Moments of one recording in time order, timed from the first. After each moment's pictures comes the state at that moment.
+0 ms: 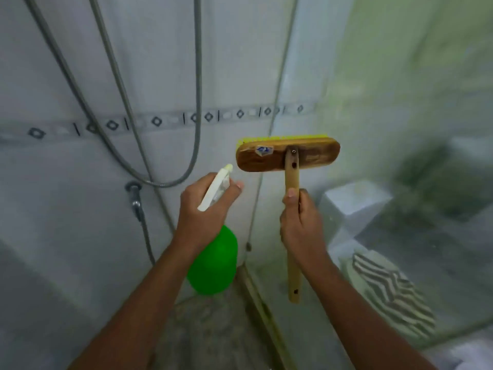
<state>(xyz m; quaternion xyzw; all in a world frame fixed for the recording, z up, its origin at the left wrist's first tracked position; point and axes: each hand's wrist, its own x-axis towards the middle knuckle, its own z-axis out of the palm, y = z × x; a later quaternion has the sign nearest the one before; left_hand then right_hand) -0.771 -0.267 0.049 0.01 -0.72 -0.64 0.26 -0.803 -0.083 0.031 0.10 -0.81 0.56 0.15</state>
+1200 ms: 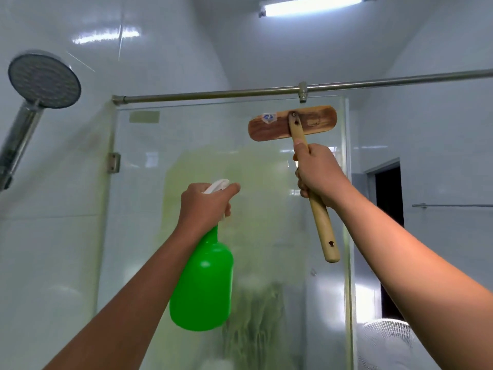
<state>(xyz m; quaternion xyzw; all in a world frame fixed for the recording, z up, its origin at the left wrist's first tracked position) -0.884 -0.132 0.511 -0.34 -0.62 -0.69 0.16 -0.733 0.011 0.581 -0.10 -0.75 0.35 0.55</state>
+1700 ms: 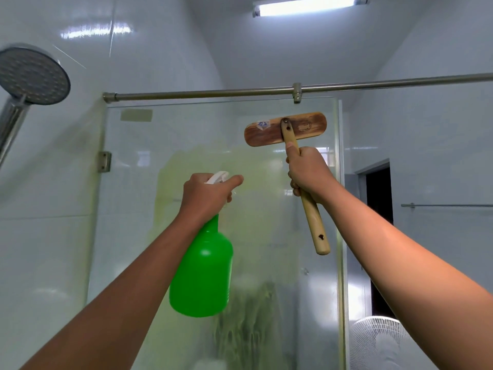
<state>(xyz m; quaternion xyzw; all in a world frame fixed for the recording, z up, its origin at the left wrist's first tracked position) -0.879 -0.124 0.530 -0.36 -0.63 -0.67 0.18 -0.748 0.026 0.586 -0.13 -0.77 0.33 0.54</state>
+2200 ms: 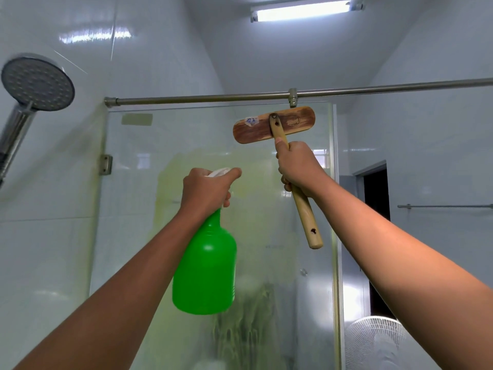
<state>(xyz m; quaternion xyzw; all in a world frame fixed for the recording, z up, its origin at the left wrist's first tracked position) -0.864 -0.129 0.541 -0.35 -0.62 -0.69 0.17 -0.745 0.006 0.597 -0.11 -0.78 0.30 0.53</state>
